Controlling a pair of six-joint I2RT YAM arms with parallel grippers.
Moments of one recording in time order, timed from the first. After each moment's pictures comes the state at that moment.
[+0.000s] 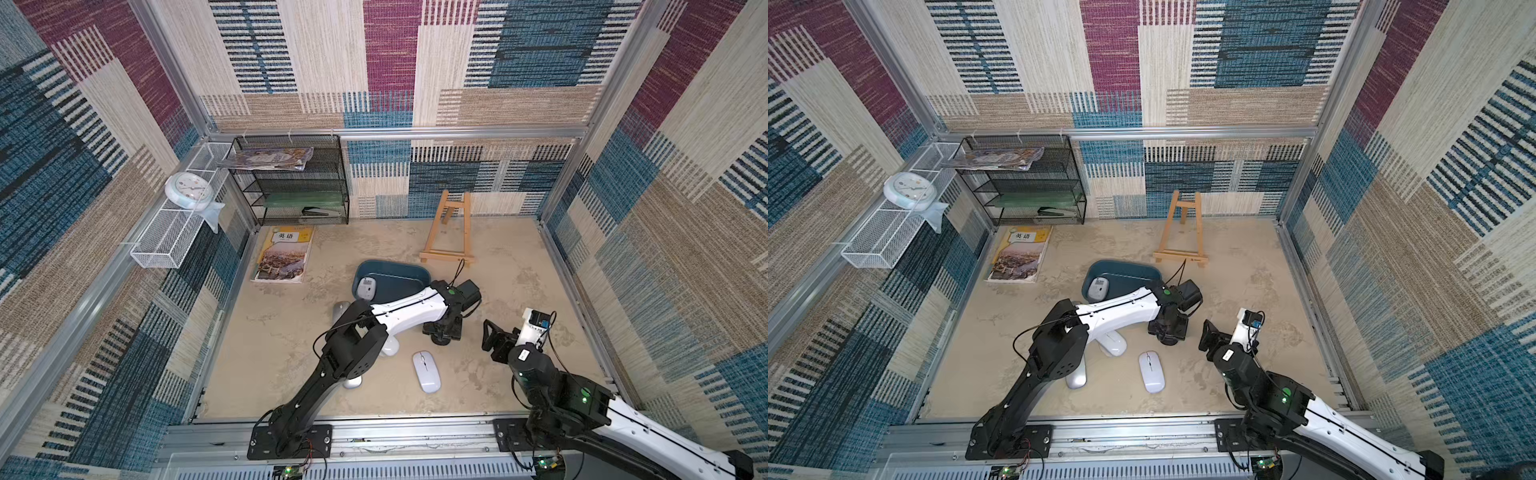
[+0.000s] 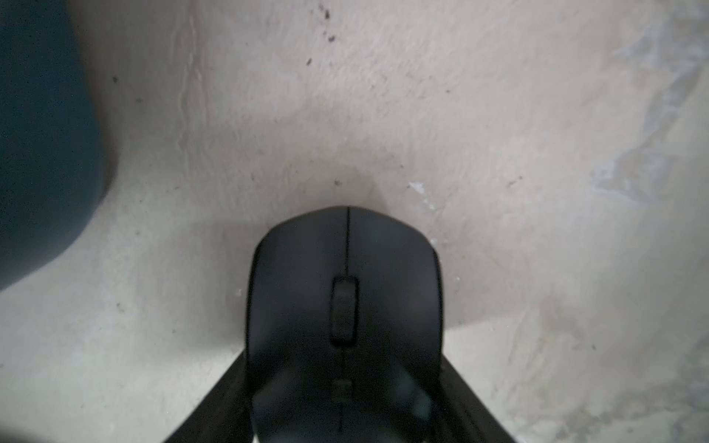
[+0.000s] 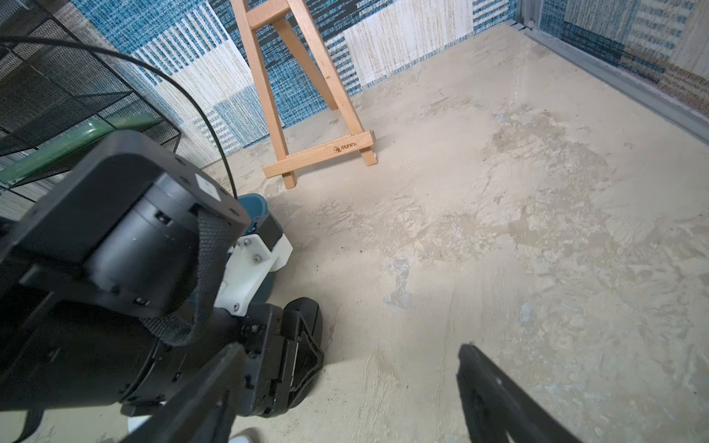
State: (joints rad) left arm -0.98 2.33 1.94 -1.01 -0.03 -0.76; right arm 1.00 0.40 0.40 -0.57 0.83 0.86
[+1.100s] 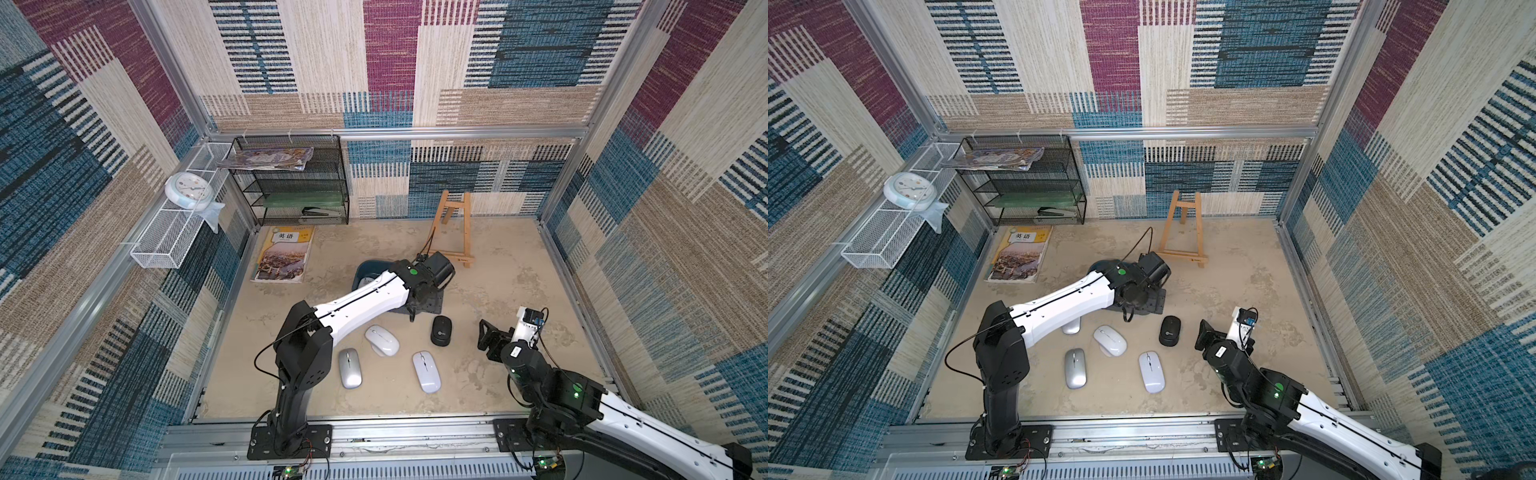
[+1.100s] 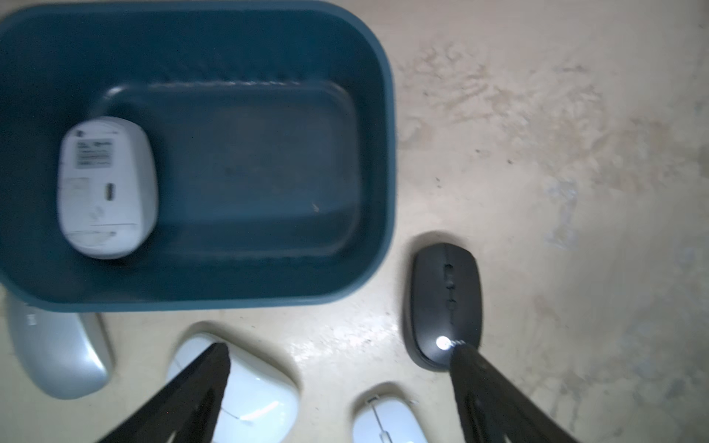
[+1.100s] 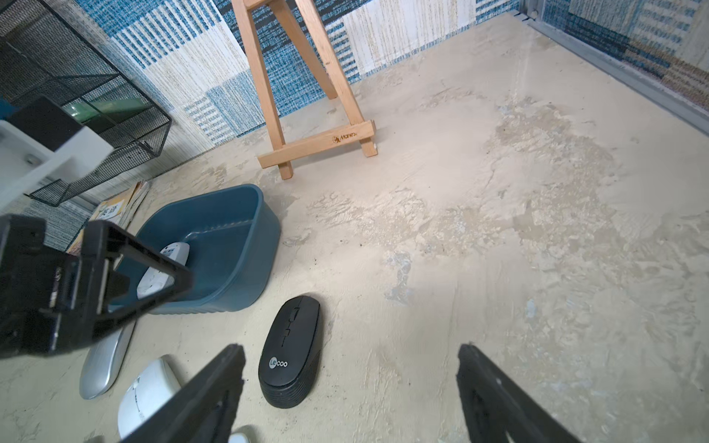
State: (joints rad) left arm -0.85 1.95 1.74 -1.00 -0.25 -0.62; right arm 1.00 0.49 0.42 -0.53 0.82 0.87
